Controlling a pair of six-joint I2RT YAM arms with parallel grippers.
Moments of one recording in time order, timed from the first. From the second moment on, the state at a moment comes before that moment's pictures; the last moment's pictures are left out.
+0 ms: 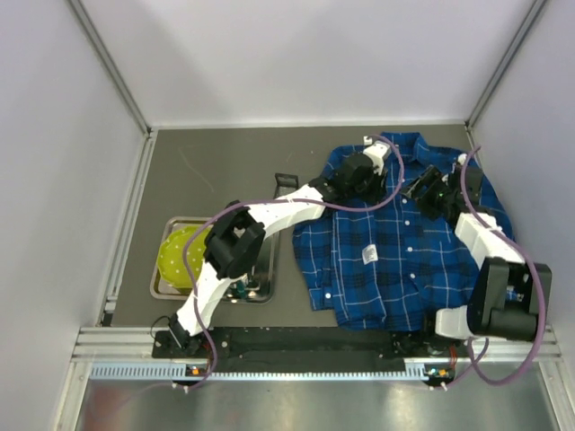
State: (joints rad) left arm -0.90 2.22 1.85 -0.06 0.05 -0.34; right arm -0.15 1.32 0.80 -0.14 -0.34 0.63
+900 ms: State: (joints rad) left arm -0.83 2.63 2.11 0.16 -0.07 -0.24; right arm -0.15 1.77 0.98 0.09 -0.42 0.69
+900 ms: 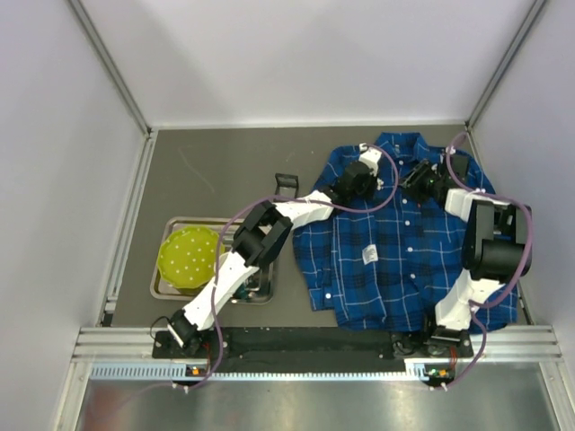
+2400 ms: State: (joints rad) left arm -0.77 2.69 2.14 0.26 -0.01 -0.48; right arm -0.07 2.04 1.19 0.16 -0.51 0.68
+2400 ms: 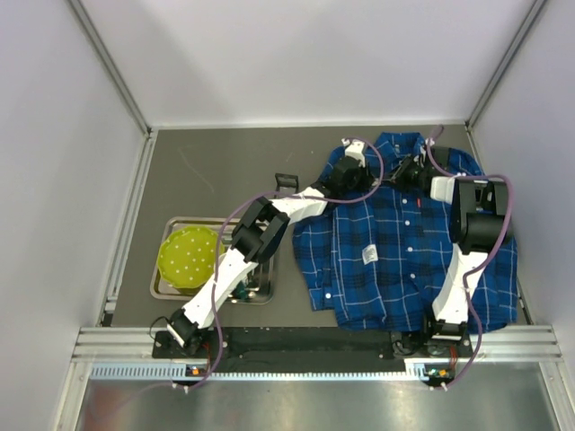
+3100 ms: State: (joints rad) left arm -0.75 2.56 2.19 -0.18 0.14 -0.81; right arm -0.07 2.04 1.19 0.16 -0.55 0.65
